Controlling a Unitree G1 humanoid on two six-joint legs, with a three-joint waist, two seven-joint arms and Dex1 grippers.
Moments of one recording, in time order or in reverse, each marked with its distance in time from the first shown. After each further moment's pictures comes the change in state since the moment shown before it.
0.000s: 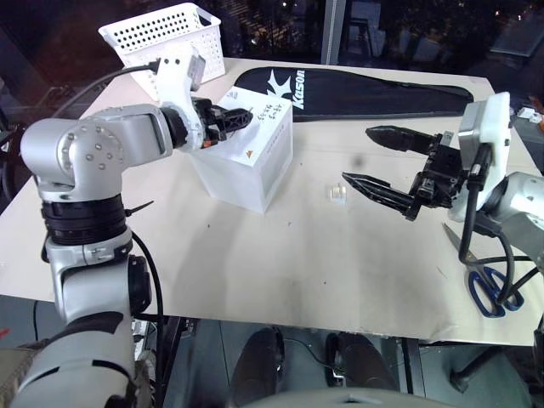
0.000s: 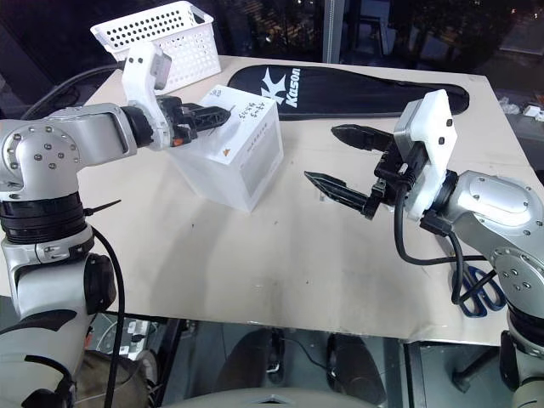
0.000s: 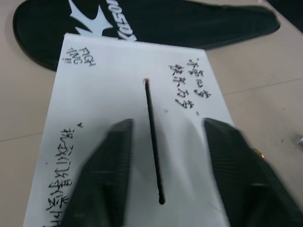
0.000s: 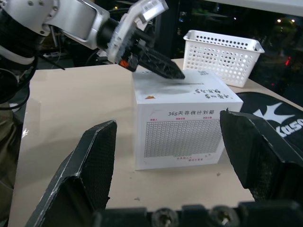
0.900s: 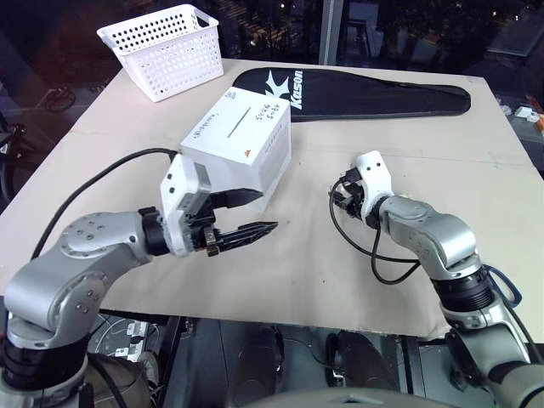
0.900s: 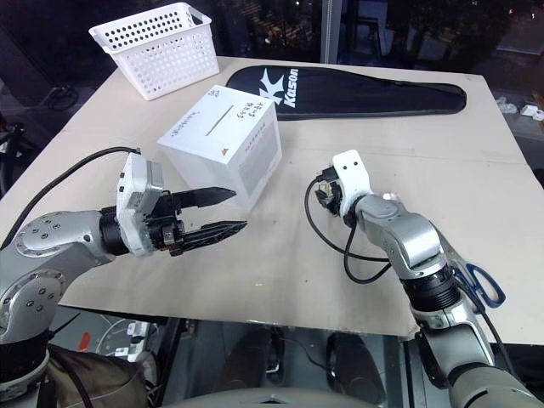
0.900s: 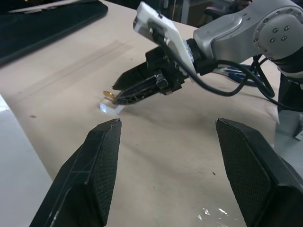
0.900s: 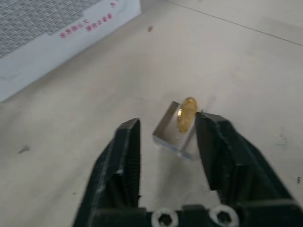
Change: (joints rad) left arm 0.761 0.156 0.050 -0.547 -0.038 -0.482 -0.587; right arm -0.080 0.450 0.347 0.492 -0.530 0.186 -0.359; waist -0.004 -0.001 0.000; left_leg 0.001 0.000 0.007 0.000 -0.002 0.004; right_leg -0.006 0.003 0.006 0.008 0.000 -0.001
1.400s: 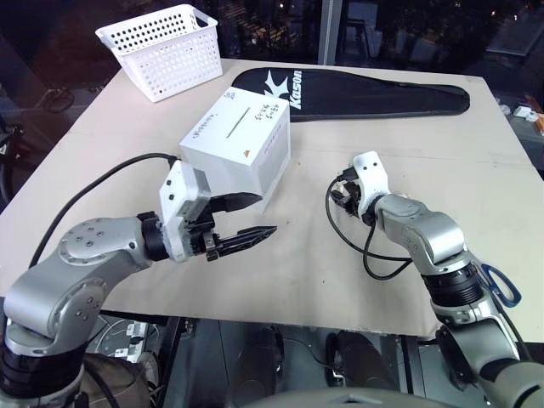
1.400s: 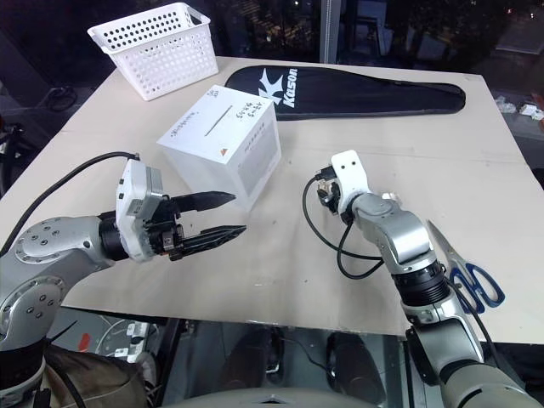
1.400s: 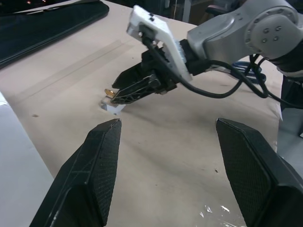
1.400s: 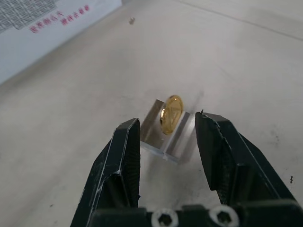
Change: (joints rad) left arm 0.043 0.014 0.000 -0.023 0.000 -0.036 0.006; right arm -0.022 0.048 -0.012 0.086 -0.087 -0.010 0.023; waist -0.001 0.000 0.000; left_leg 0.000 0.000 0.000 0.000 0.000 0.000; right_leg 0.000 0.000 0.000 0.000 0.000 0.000
